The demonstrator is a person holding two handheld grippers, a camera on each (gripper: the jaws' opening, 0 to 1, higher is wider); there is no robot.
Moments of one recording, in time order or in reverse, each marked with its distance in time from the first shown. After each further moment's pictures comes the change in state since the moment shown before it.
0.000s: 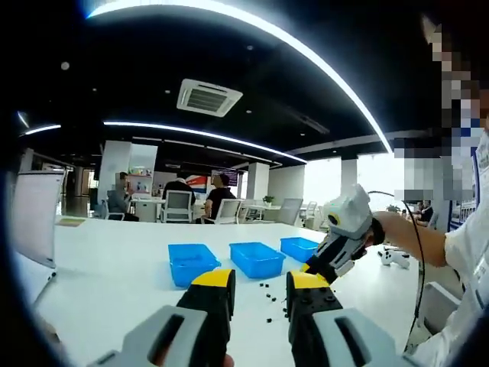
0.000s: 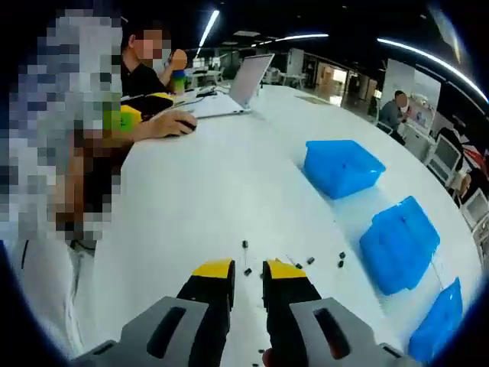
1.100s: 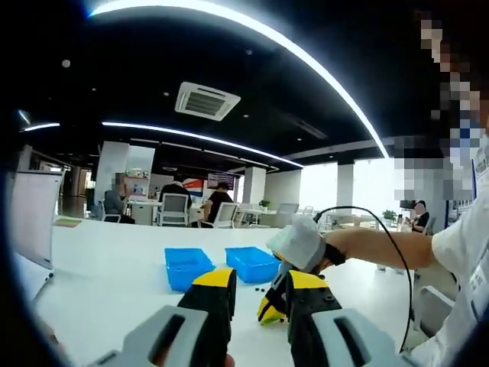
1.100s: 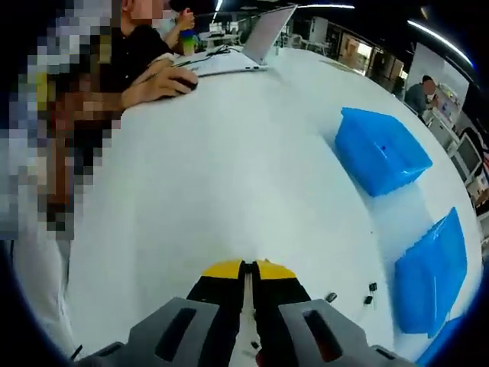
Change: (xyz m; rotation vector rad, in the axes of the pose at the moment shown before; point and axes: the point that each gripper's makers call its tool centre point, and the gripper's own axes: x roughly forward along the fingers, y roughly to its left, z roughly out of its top) left arm 0.001 -0.008 0.006 -0.009 -0.023 -0.024; right arm 0.060 -0.001 -0.010 0.018 0.121 0.039
